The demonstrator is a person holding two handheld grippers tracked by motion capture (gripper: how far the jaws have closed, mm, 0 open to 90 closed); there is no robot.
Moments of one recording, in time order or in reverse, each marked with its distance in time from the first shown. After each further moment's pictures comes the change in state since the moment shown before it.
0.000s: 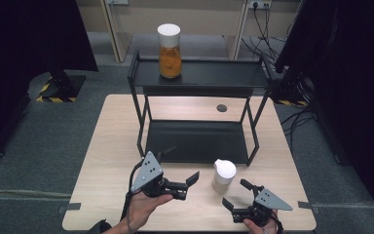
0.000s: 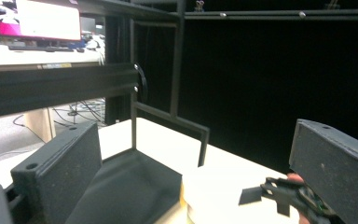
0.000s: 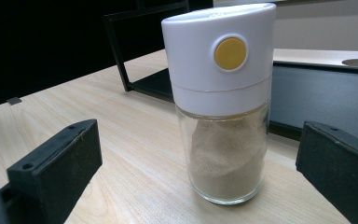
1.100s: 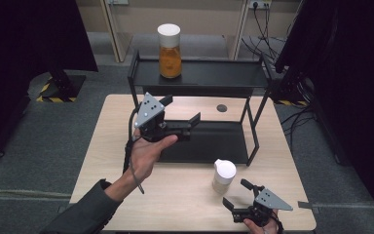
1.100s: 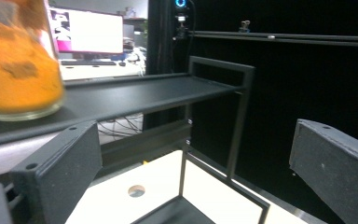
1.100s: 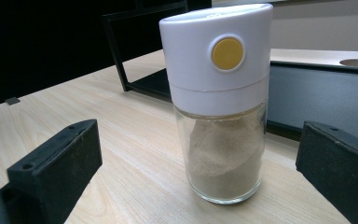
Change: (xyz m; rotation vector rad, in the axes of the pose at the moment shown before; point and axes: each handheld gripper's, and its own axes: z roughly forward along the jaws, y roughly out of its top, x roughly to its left) left arm 0.026 0.107 0.051 -0.010 0.155 -0.009; right arm 0.000 0.000 -0.001 -0.001 -0.004 -0.002
